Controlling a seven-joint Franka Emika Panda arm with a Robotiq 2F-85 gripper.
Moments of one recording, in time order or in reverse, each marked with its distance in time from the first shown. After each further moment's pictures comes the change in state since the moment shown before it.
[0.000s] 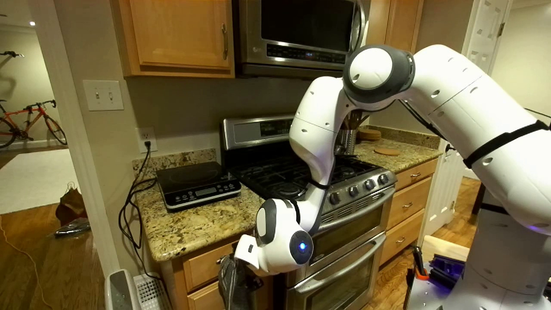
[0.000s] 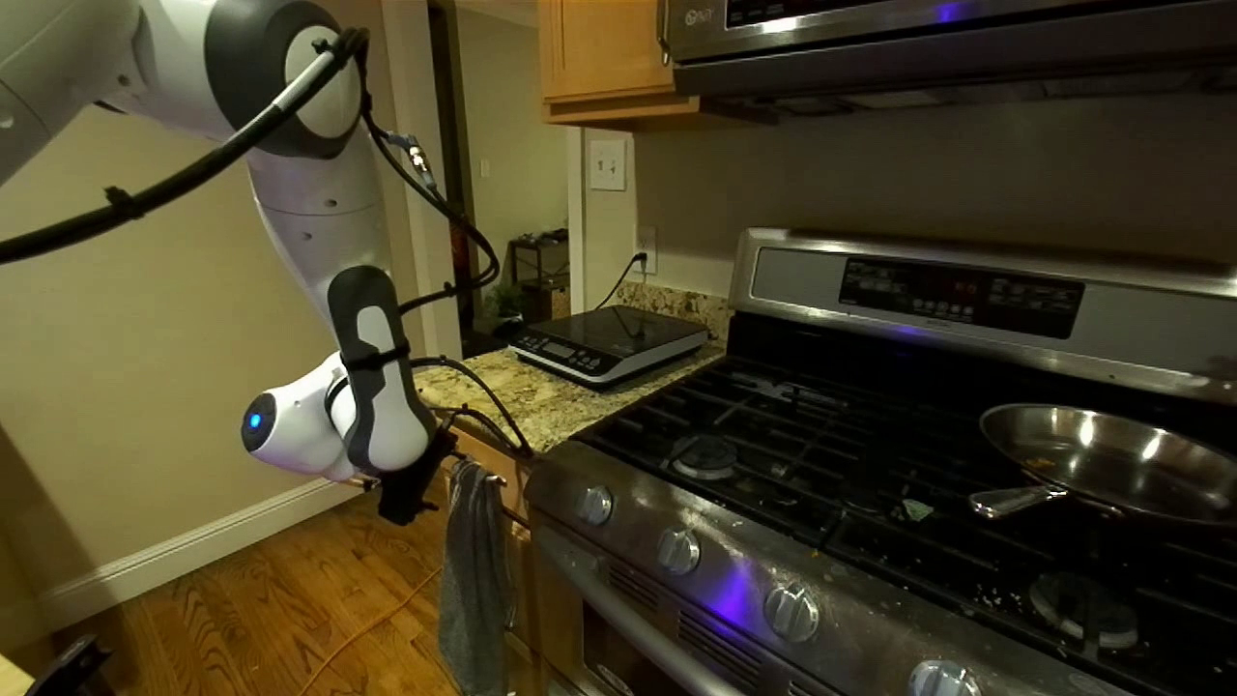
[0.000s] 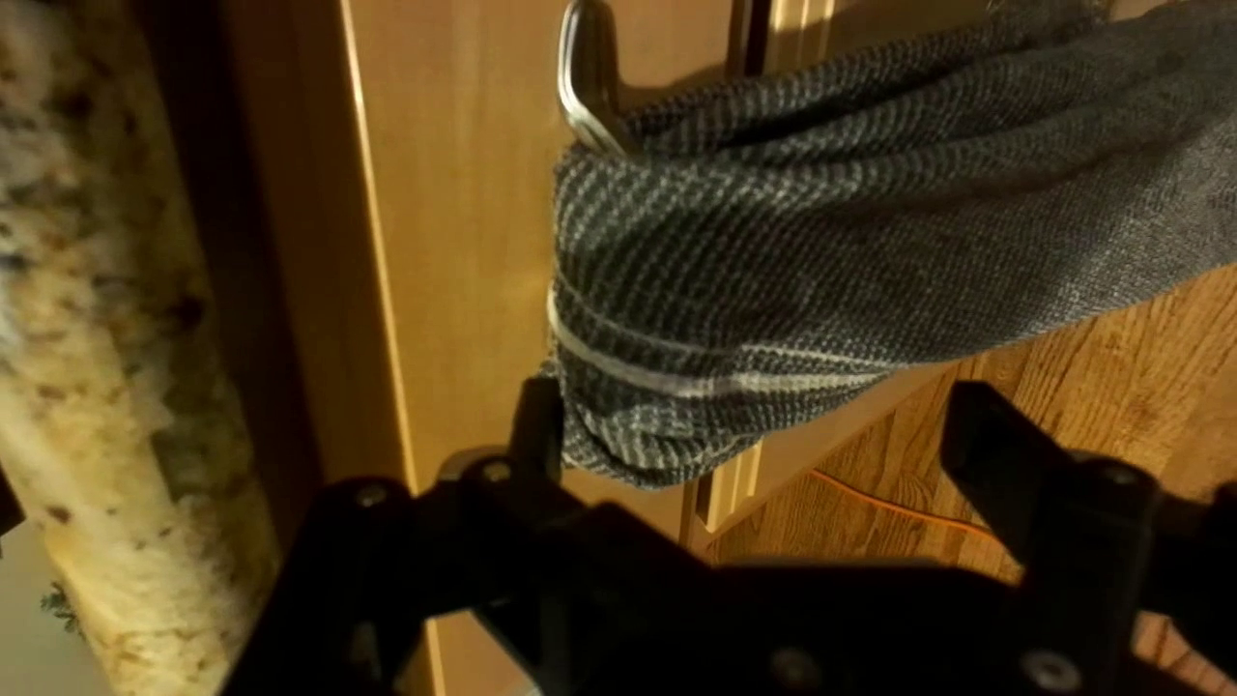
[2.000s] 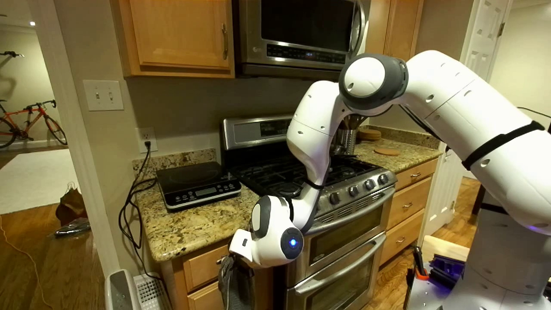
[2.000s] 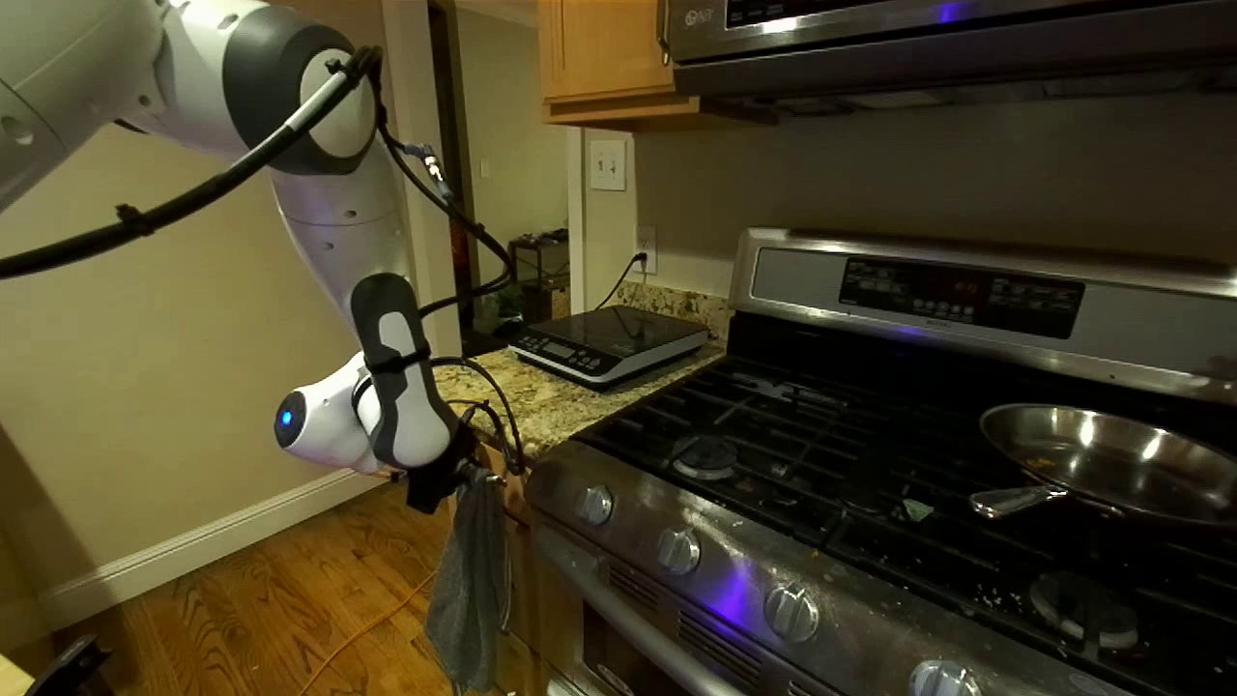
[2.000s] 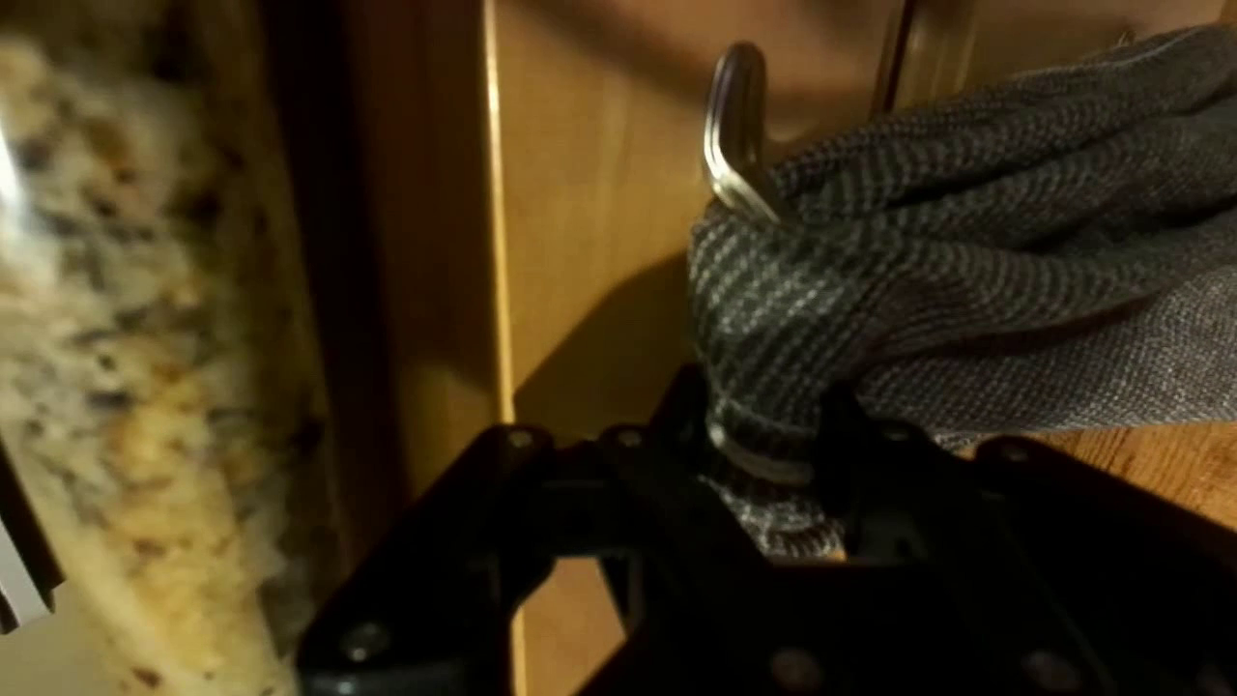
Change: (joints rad) arm -0.012 0.044 -0.019 0.095 -0.003 0.004 -0.041
